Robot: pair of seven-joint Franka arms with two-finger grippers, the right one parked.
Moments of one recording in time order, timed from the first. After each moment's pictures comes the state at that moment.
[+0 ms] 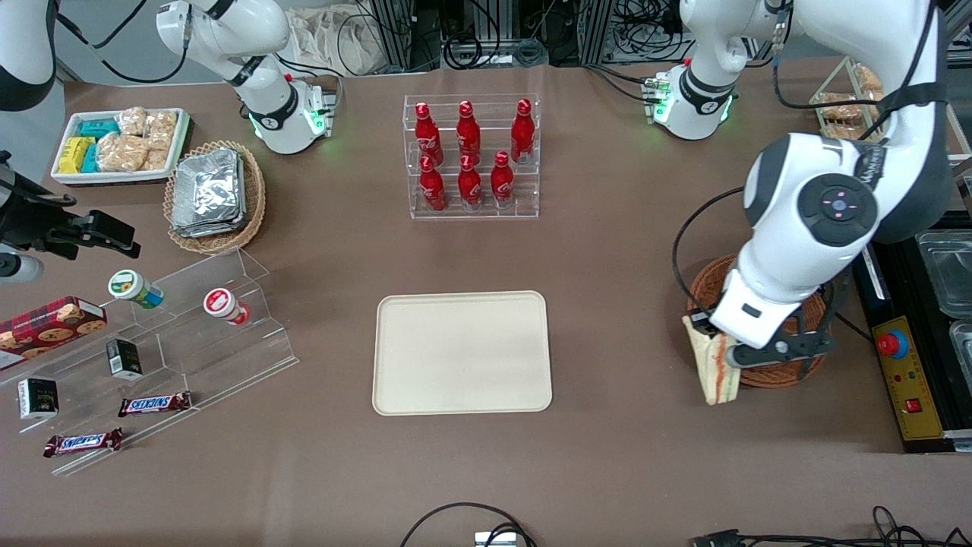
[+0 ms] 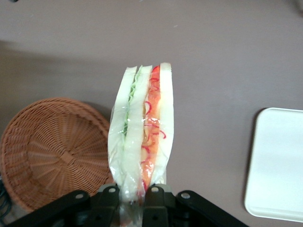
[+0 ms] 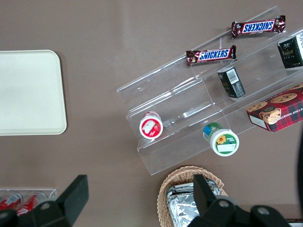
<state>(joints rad) -0.23 0.34 -0.08 -1.53 0.12 1.93 -0.45</state>
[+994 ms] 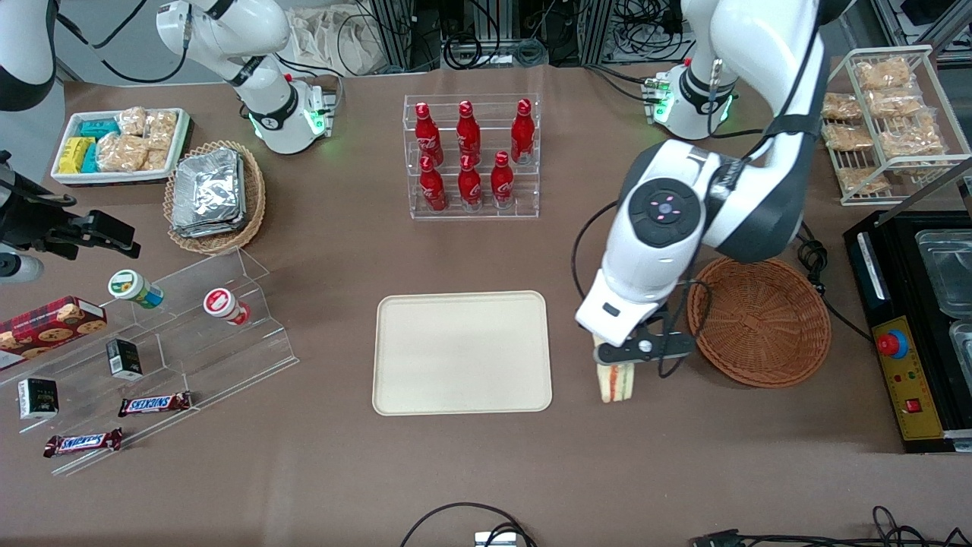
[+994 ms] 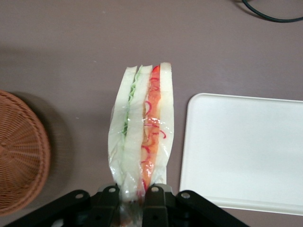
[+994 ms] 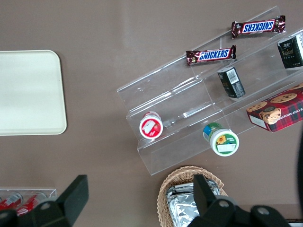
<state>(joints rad) -0.46 0.54 -0.08 -1.27 0.12 1.84 -0.66</state>
